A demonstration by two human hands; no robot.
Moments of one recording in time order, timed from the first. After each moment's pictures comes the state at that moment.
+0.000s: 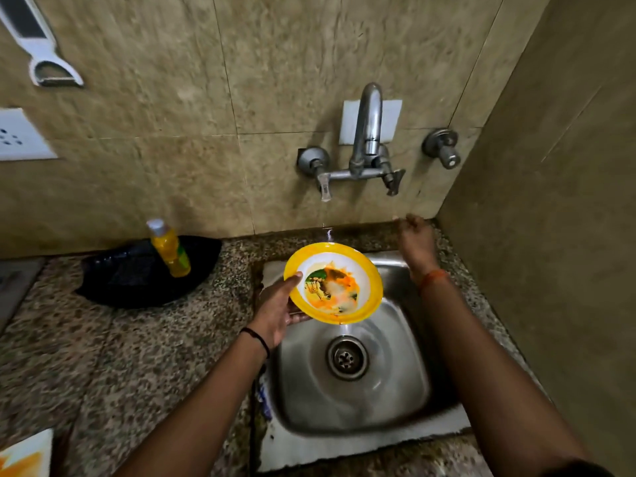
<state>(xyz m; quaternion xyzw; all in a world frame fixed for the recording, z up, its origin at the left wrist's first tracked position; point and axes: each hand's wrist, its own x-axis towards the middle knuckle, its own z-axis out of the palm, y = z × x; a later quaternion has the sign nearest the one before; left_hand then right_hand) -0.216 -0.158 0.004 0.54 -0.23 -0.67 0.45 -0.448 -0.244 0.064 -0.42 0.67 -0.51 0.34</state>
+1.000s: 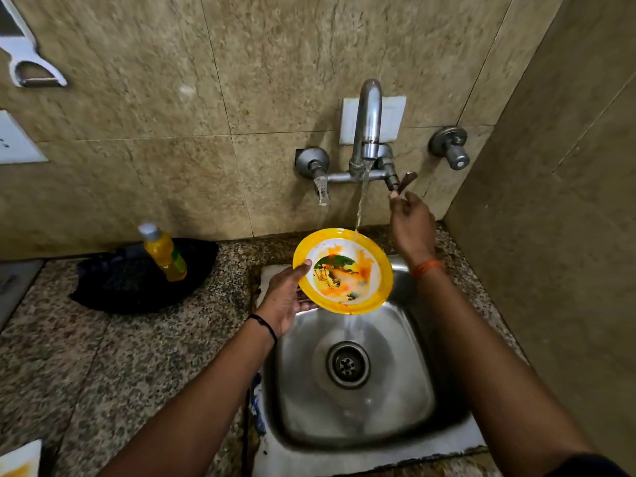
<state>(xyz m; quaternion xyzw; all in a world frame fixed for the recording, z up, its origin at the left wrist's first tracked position) -0.233 -0.205 -0.007 0.51 -0.24 -0.69 0.45 -0.438 -0.267 0.086 -0.53 0.70 -0.43 0.21</state>
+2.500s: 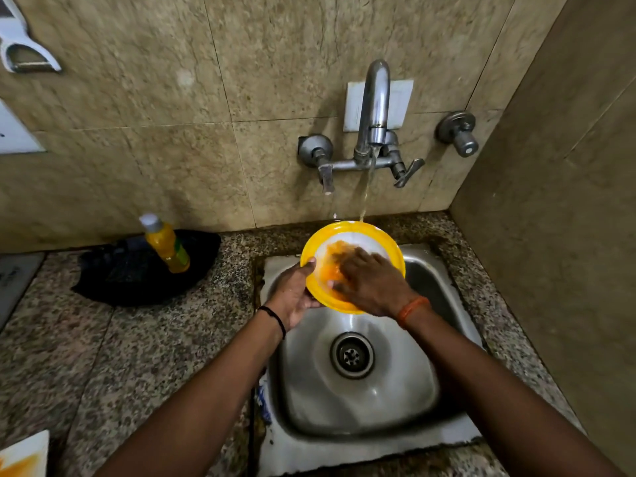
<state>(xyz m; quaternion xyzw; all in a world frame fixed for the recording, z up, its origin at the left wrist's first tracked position) -0.241 -0.203 -0.010 0.52 -0.22 -0.71 0.43 -0.407 -0.202 0.029 -0.85 0.52 0.06 0.10</state>
